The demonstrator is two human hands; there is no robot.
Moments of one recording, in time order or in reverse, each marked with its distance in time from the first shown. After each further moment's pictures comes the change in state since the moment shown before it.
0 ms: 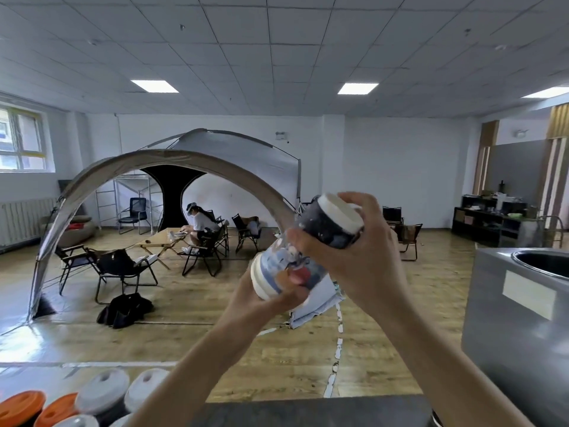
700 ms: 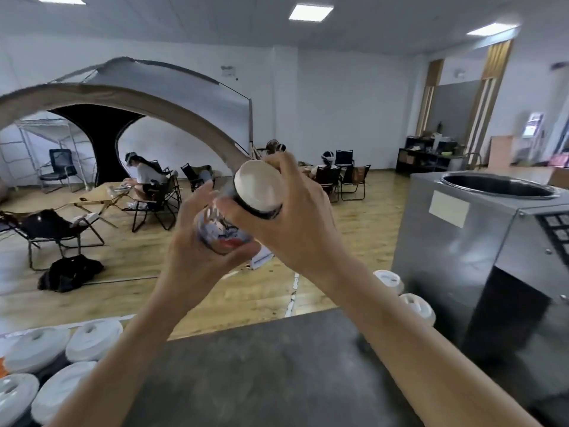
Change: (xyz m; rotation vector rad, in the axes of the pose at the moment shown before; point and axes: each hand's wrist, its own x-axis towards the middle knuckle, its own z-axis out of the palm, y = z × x) left_hand -0.014 -0.031 0.012 0.151 0.159 0.206; right_hand -0.039 0.034 0.007 -0.216 -0.105 -0.122
